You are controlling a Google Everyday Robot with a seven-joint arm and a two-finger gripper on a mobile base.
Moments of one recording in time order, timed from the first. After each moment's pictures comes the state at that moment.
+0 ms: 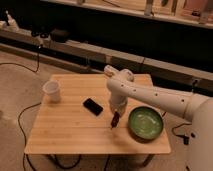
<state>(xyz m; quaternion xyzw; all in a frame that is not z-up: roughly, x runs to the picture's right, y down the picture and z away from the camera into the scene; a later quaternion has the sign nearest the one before) 0.091 0.124 0.806 -0.29 -0.17 -0.43 0.84</state>
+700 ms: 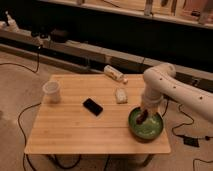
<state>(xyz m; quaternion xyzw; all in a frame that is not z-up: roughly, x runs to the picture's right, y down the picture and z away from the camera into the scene) 0.258 0.141 0.753 -0.35 -0.09 -0.21 0.91</state>
